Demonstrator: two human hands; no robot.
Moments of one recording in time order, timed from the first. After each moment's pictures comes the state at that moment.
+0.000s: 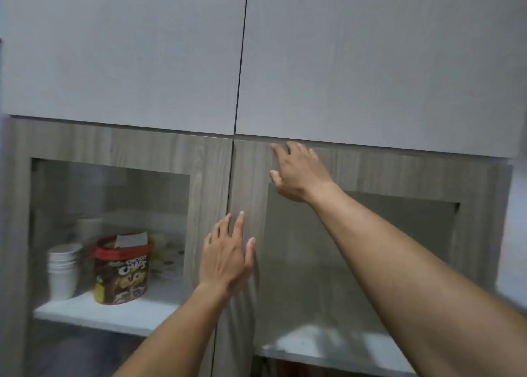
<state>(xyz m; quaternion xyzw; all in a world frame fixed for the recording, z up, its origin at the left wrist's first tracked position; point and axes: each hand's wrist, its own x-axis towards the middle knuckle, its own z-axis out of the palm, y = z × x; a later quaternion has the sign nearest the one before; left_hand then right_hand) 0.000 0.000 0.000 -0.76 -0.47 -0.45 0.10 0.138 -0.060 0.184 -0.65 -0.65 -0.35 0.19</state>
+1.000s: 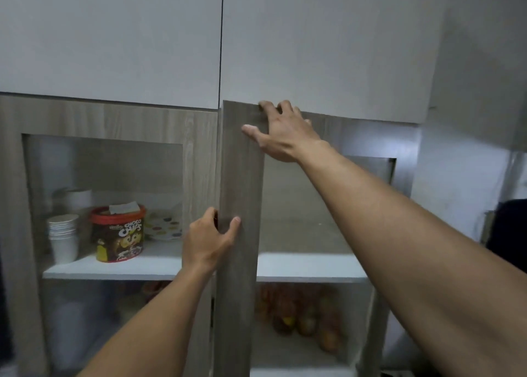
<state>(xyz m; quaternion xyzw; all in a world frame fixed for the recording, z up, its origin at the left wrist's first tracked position) -0.076 -0.120 -0.018 -0.73 -0.41 -0.53 -0.12 0.063 -0.200 0.188 -0.71 -0.60 -0.26 0.25</state>
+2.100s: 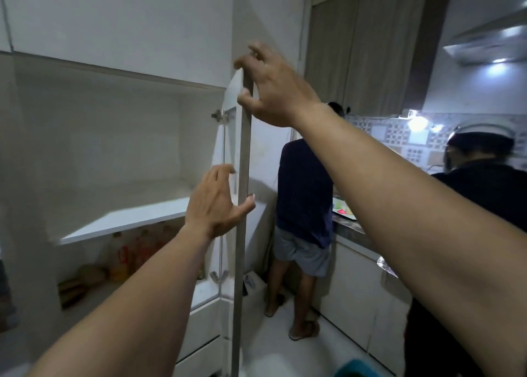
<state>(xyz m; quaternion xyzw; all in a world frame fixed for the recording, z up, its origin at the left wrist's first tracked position) -0.002 -0.425 -0.020 -0.88 -0.02 -0.46 -0.11 0.051 -0.566 0.178 -0.75 -0.48 -0.43 0.12</state>
